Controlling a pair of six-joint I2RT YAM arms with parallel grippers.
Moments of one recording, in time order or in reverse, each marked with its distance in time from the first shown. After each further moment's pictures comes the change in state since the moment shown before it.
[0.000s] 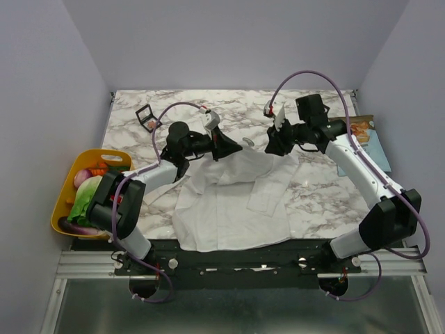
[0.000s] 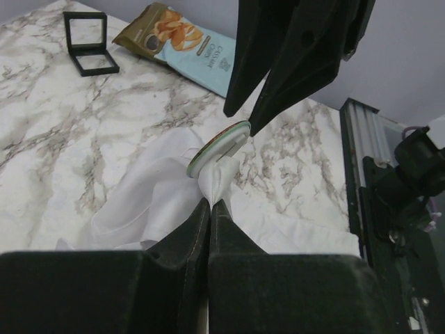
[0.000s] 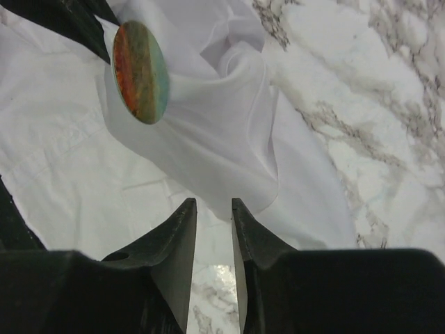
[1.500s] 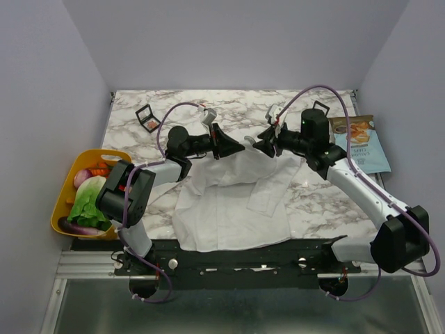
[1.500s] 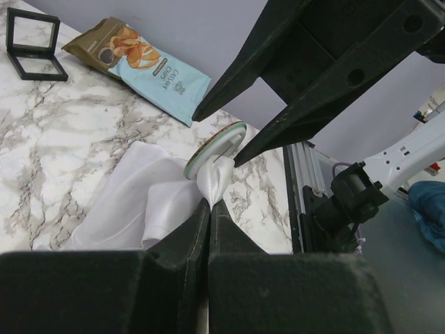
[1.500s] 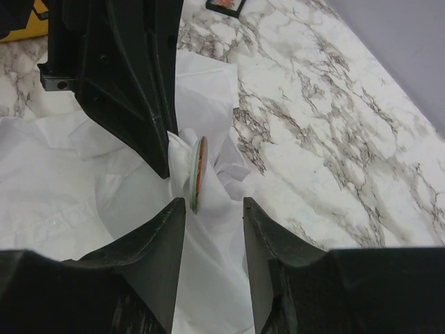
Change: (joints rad) left arm 0.011 0.134 -0.008 0.374 0.065 -0.404; right arm 0.055 -0.208 -0.383 0.705 -0.094 0.111
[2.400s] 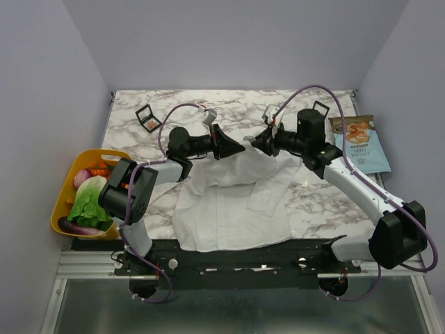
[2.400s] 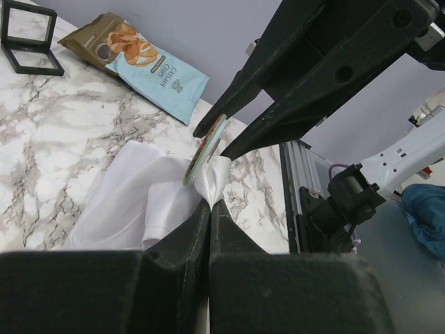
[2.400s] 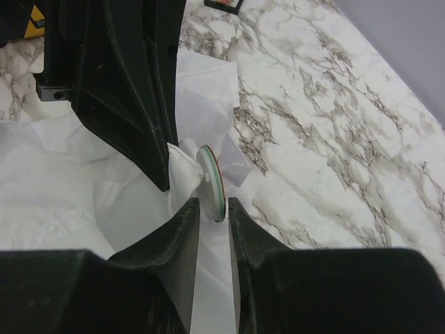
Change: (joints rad) left arm 0.000 0.031 0.000 0.038 0.000 -0.027; right arm 0.019 0.030 0.000 0.028 0.026 0.017
